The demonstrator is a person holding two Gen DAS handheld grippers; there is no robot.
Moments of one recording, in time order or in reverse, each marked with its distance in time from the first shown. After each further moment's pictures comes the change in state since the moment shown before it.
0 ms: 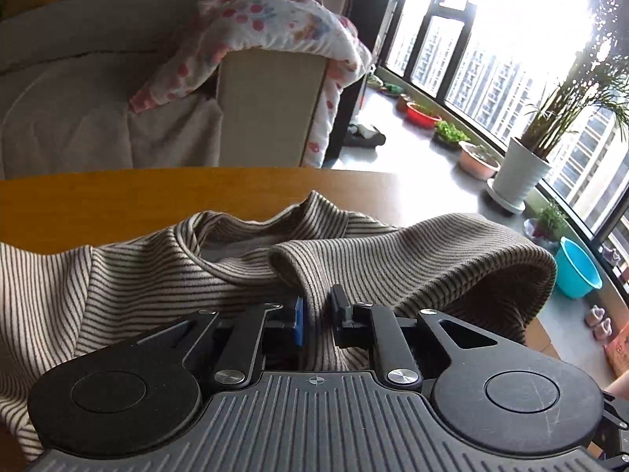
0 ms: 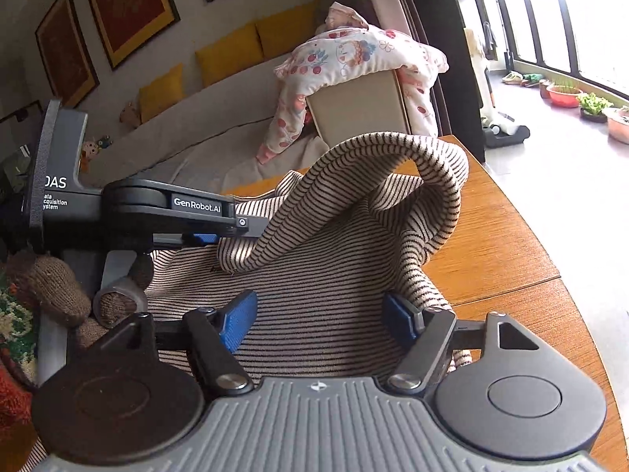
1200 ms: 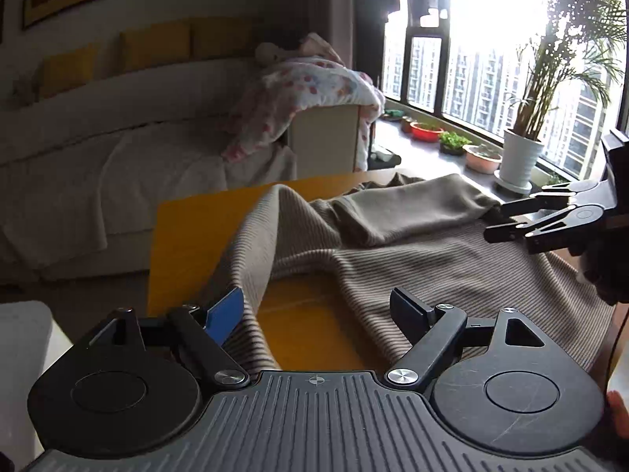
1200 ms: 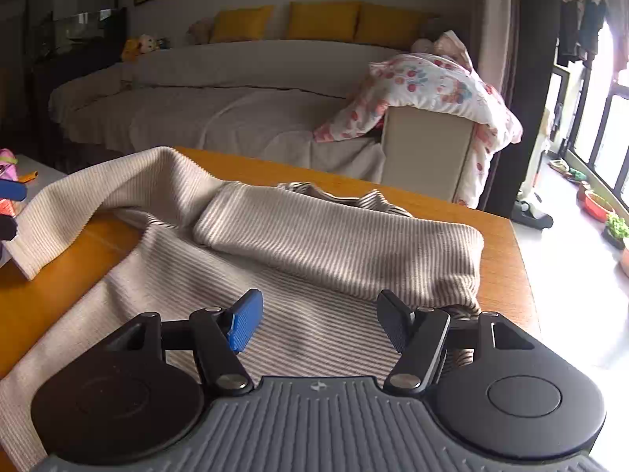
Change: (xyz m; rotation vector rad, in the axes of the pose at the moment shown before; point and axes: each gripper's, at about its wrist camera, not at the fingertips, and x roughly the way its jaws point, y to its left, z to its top) left arm -0.248 0.125 -0.103 0.187 -0.091 0.115; right arm -0.021 0.098 0.006 -0.481 0.080 0.007
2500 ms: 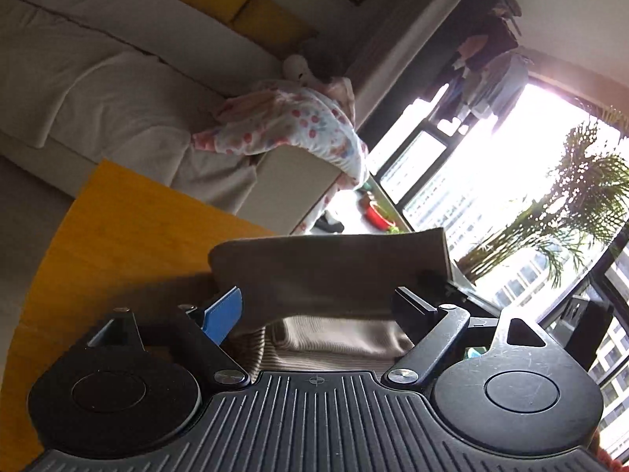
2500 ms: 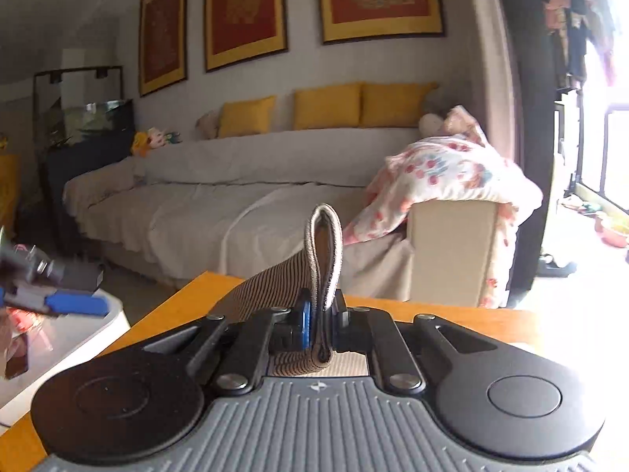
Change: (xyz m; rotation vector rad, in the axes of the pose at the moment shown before) left arm 0.055 0.030 0.061 -0.524 -0.076 -0.305; right arm 0.002 -0.020 0.084 0.184 -0.262 -0.015
